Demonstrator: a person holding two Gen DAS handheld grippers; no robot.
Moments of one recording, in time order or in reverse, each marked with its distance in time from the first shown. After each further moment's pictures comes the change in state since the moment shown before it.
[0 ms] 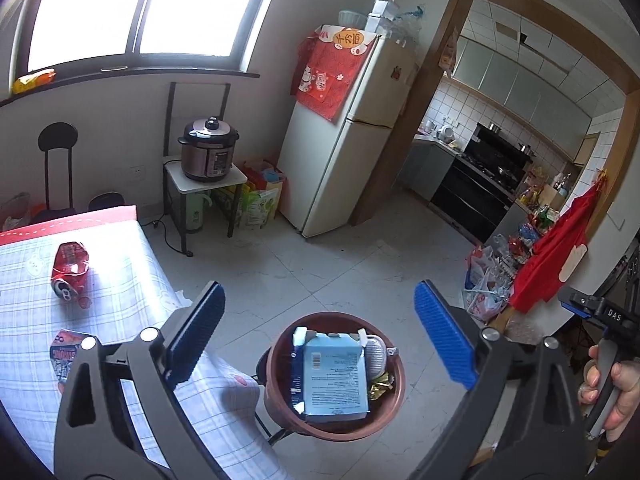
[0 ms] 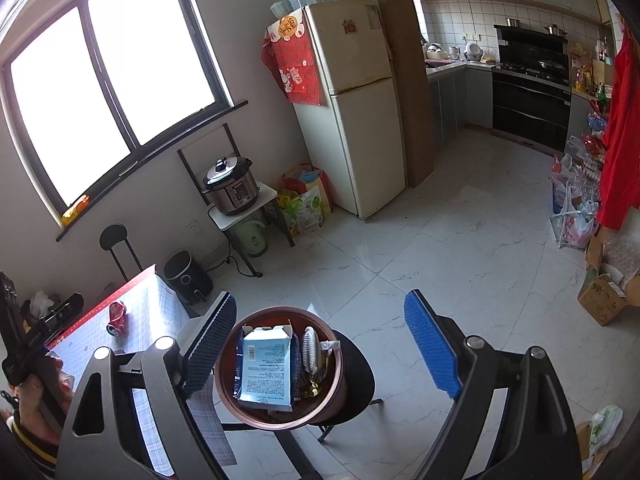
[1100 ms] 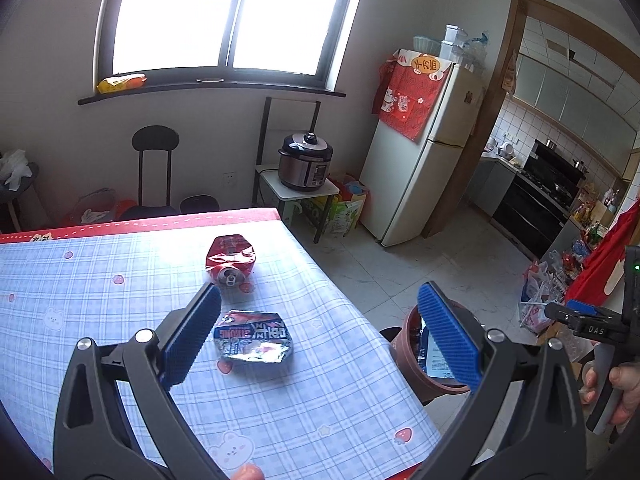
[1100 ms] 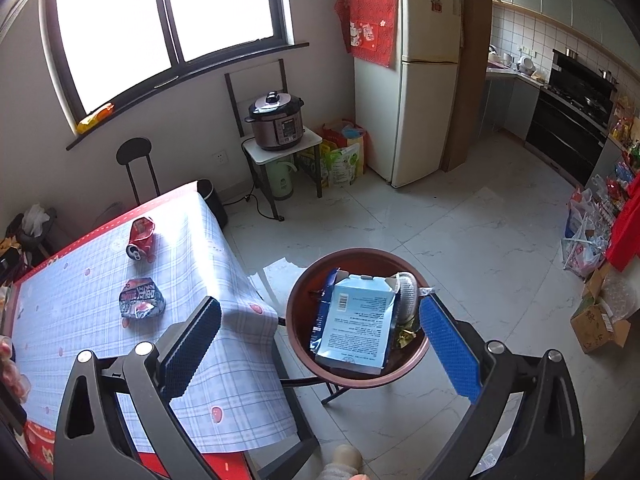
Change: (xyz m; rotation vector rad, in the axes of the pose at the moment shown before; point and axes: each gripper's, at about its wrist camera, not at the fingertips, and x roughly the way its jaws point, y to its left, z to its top) left arm -0.158 0.165 -0.021 -0.051 -0.042 0.224; right arm 0.031 0.208 -0.076 -0.238 0.155 -0.004
